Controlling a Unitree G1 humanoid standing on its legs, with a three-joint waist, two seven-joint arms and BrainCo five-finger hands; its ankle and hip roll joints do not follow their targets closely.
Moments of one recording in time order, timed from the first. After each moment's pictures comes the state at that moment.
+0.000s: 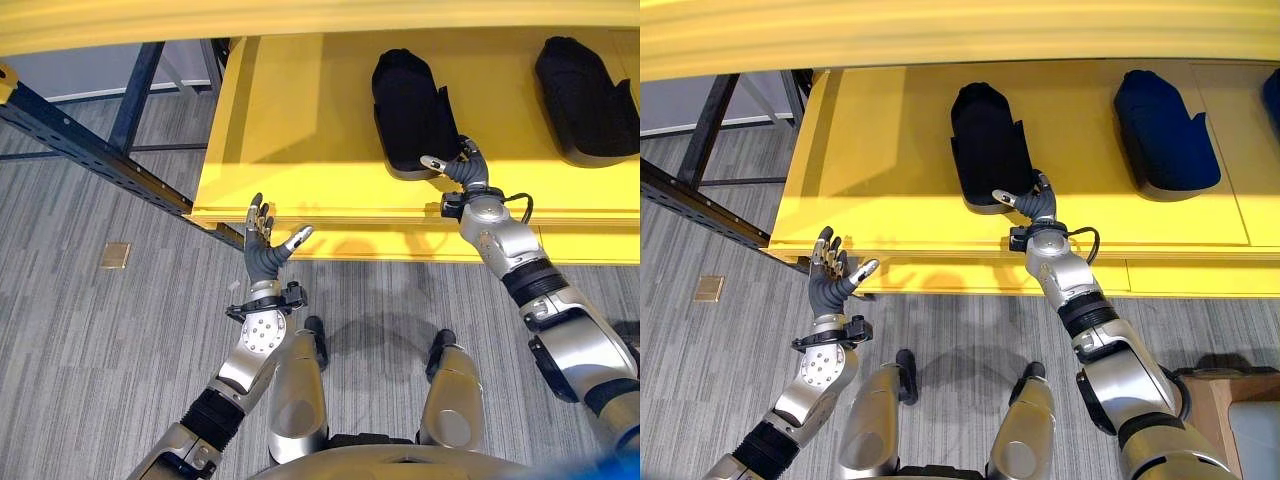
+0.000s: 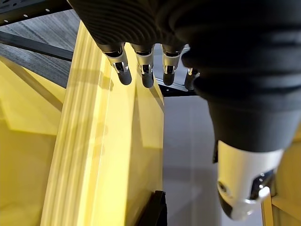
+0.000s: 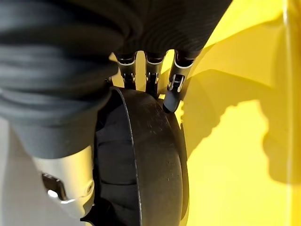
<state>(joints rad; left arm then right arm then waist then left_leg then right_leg) -0.11 0.36 -0.45 0.07 -0.37 -0.38 0.70 -0.80 -0.40 0.37 0.57 0.58 0.19 -0.42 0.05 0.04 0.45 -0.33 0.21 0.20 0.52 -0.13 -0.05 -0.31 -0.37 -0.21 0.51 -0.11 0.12</state>
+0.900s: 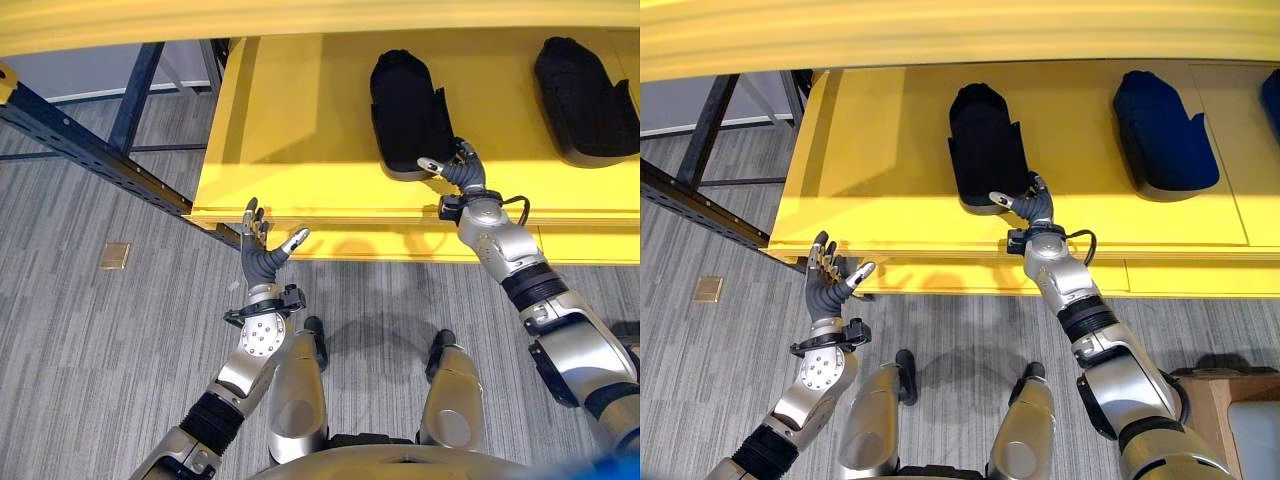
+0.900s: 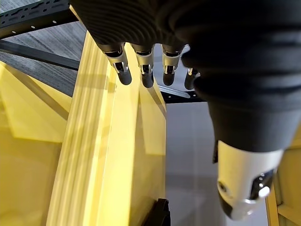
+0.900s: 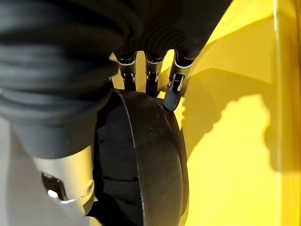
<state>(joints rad) -0.10 0.36 -0.45 0.07 -0.37 -0.38 0.73 -0.77 -0.40 0.37 0.54 0.62 0.19 -0.42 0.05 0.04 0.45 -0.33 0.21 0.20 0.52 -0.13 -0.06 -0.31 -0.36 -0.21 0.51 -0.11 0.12</state>
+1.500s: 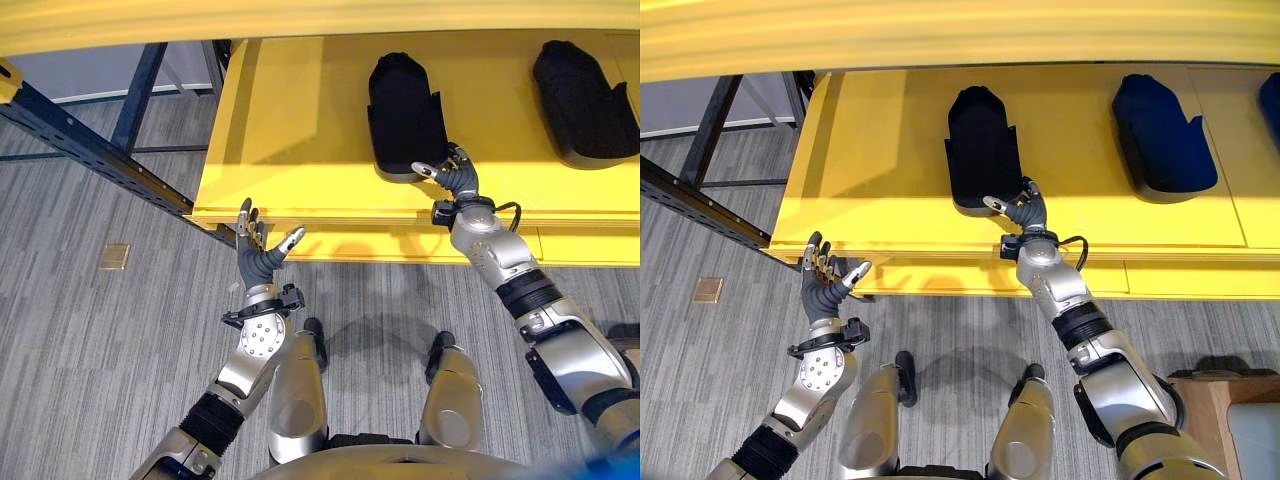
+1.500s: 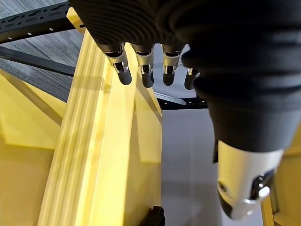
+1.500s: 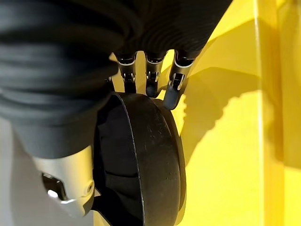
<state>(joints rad) -0.10 0.36 -0.45 0.07 -0.36 -0.40 0.77 -0.74 -0.38 0.38 0.51 0.63 0.16 -0.46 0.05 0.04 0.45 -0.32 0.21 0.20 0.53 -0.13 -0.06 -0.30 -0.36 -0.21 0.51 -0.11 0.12</state>
